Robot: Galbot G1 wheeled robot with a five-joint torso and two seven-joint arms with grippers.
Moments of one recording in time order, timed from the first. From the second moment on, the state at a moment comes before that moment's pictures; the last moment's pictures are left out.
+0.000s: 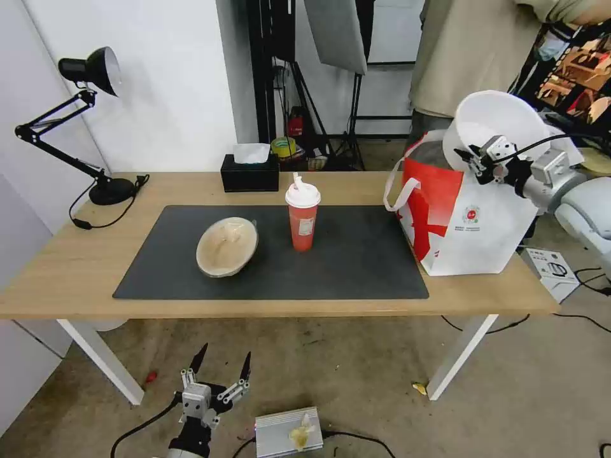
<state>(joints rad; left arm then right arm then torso) 1.83 -1.42 -0.52 -1.96 -0.11 -0.40 0.13 -0.37 0.48 -0.02 1.55 0.44 -0.14 -0.28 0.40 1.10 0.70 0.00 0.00</state>
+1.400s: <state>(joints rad) 1.84 -1.43 -0.52 -1.98 -0.11 -0.40 0.14 -0.41 0.45 0.03 1.60 0.47 -0.15 -0.26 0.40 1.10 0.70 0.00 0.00</state>
